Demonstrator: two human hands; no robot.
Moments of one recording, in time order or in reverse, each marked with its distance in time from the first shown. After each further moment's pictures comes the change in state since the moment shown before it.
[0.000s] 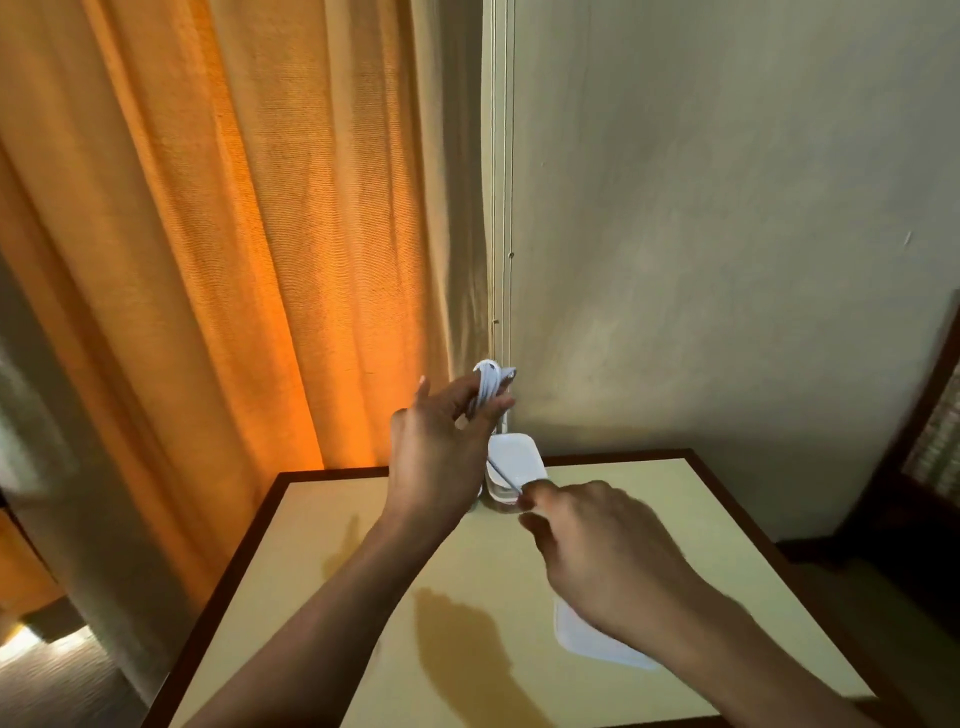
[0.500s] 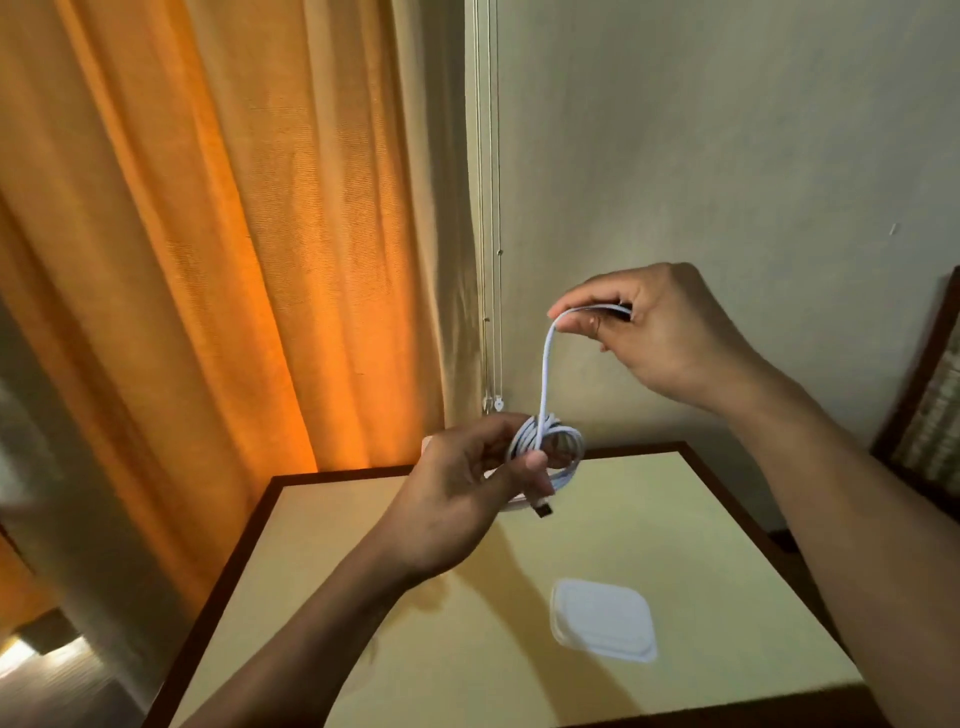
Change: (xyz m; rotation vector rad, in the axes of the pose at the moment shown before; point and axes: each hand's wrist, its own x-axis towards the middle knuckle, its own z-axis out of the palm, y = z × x) left_hand -0.024 0.011 -0.013 -0.291 -0.569 0.032; right_hand 0.086 0.071 -0.091 0.441 0.427 -0.157
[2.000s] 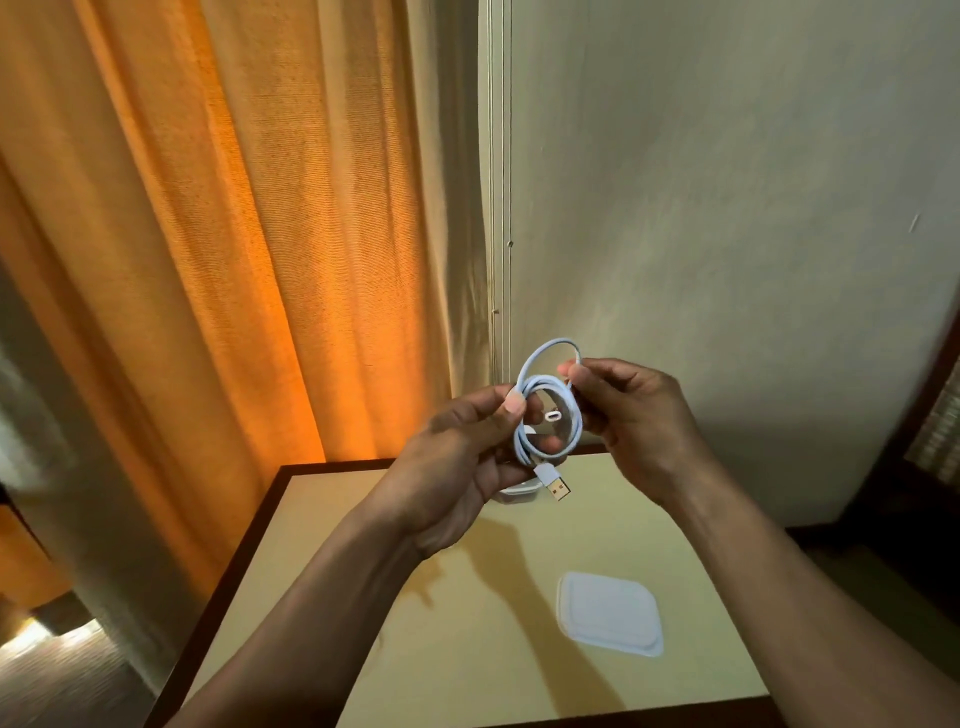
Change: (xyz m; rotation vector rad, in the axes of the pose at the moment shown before) left_hand 0.016 0.005 -0.005 -0.654 0.107 -0.361; right_hand -0.051 0.023 0.076 1.031 0.140 0.531
